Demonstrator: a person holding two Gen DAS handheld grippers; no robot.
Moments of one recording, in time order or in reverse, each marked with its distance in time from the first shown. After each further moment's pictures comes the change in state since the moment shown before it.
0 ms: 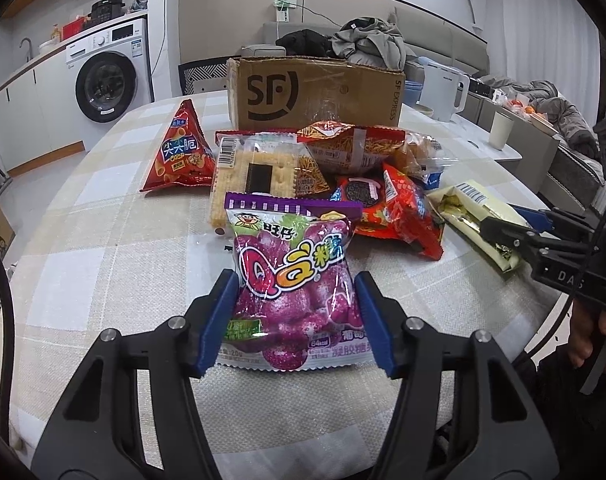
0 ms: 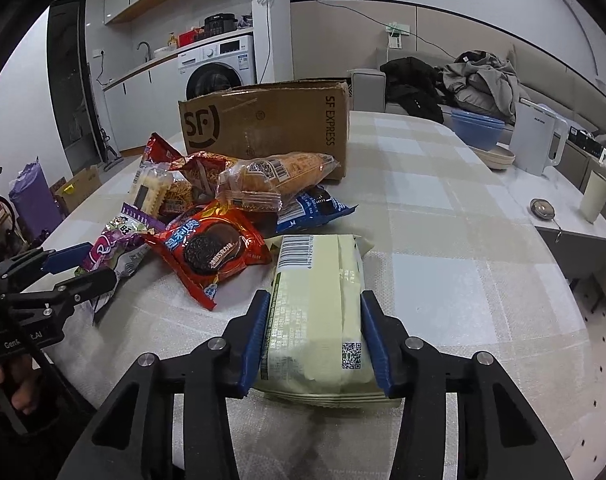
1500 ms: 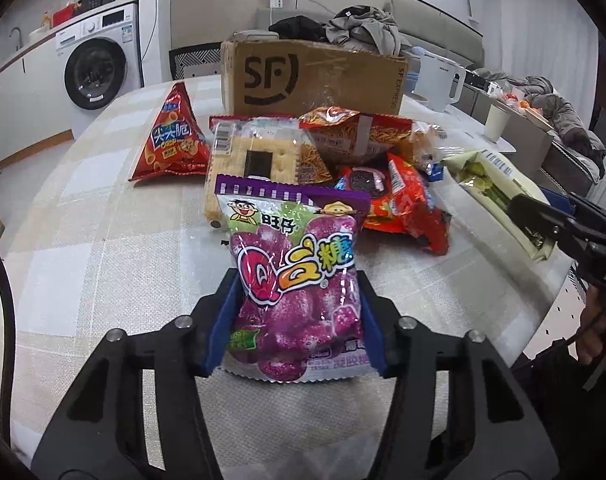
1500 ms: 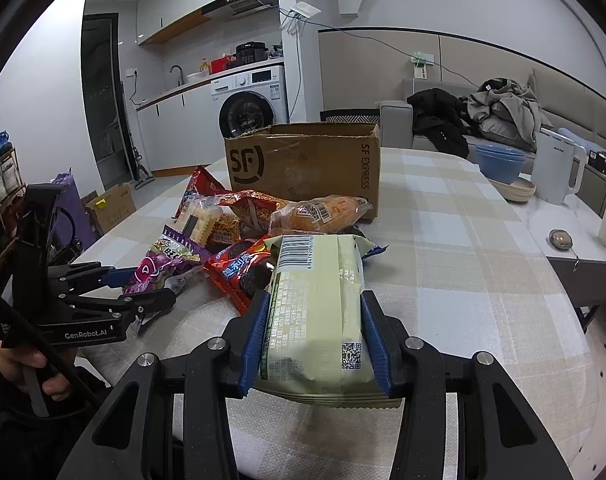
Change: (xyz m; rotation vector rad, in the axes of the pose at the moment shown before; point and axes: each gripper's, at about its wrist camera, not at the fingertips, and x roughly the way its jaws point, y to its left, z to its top) left arm 0.011 0.009 0.001 0.002 0.049 -0.042; right arm -0.028 0.010 0.006 -0.035 -0.114 0.102
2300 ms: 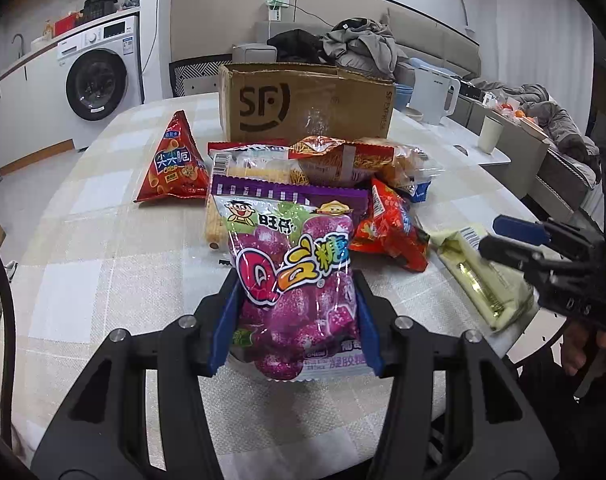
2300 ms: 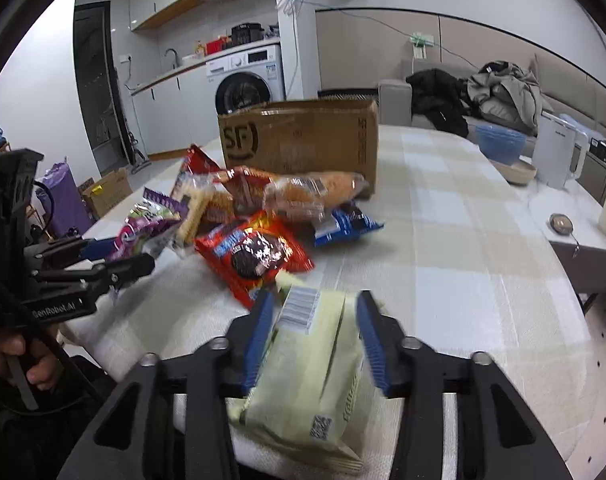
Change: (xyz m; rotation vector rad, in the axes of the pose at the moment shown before) left arm -0.028 -0.009 0.006 0.001 -0.041 -0.005; right arm 0.011 -0.003 -0.004 0.006 0.098 -0.014
